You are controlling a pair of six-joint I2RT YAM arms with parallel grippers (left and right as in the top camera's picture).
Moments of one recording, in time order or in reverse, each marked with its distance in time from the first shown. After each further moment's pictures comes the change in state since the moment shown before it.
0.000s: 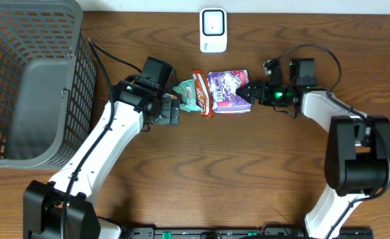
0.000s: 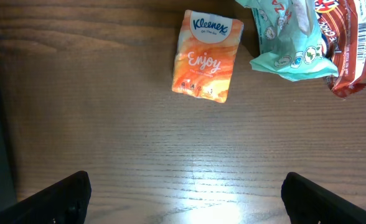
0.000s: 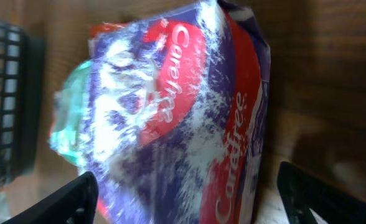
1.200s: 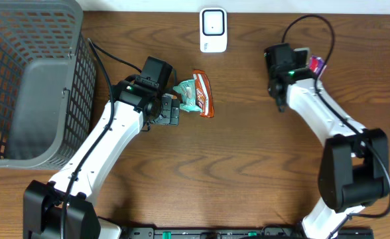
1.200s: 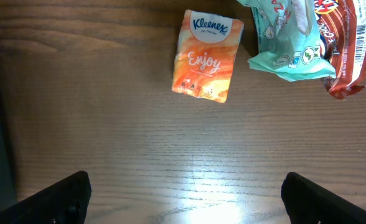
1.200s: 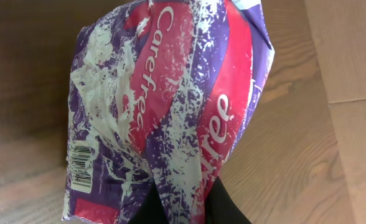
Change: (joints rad) left arm 0.000 0.000 0.000 0.000 0.000 0.000; right arm 0.189 -0.102 0.197 -0.488 1.520 -0.021
